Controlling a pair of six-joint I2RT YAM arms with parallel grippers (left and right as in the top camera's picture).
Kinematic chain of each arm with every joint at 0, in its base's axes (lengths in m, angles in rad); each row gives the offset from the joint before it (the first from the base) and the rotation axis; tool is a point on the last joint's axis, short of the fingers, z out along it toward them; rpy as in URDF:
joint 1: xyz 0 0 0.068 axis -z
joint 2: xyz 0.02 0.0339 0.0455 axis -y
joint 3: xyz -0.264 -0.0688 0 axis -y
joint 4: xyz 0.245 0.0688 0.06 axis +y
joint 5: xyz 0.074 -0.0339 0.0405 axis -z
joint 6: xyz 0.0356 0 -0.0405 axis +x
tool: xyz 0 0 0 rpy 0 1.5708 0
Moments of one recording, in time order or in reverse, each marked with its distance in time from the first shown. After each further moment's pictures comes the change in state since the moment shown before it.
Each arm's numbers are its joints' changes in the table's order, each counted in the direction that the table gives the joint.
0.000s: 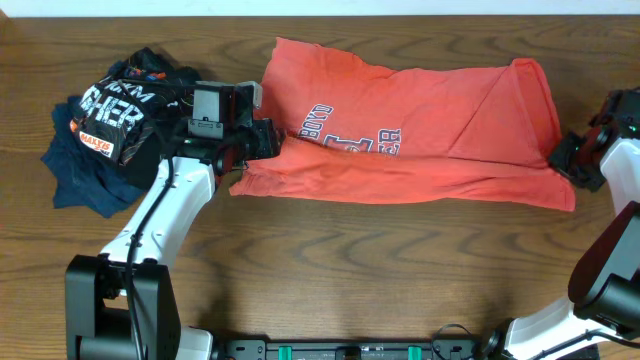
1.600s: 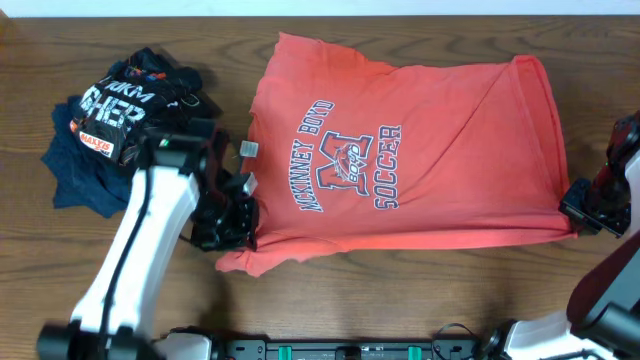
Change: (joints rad) left arm -0.001 0.199 0.099 1.120 0.024 0.164; right arm 0.066 0.117 0.048 0.614 0.167 -0.002
